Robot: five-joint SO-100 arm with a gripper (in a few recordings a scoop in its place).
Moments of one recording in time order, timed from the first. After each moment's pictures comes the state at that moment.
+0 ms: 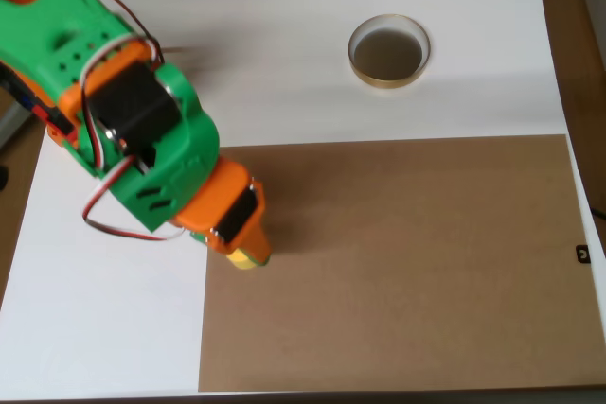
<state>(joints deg) 0.4 105.7 106.2 76.4 -15.5</state>
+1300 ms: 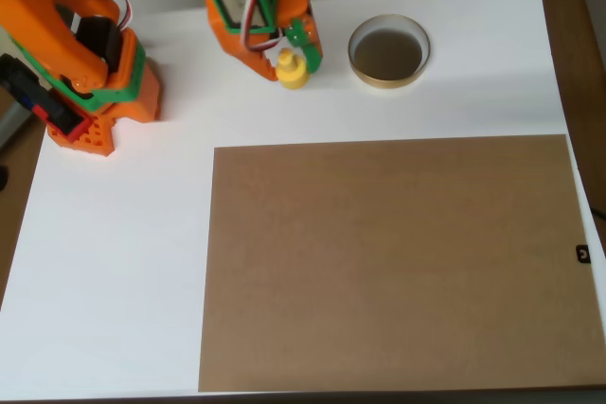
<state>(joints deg) -44.2 108.9 105.4 88.7 -13.9</state>
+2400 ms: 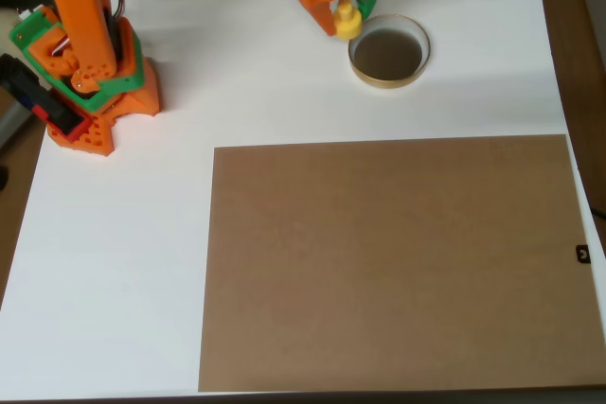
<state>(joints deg) -58.0 79.4 75.7 91.5 -18.7</state>
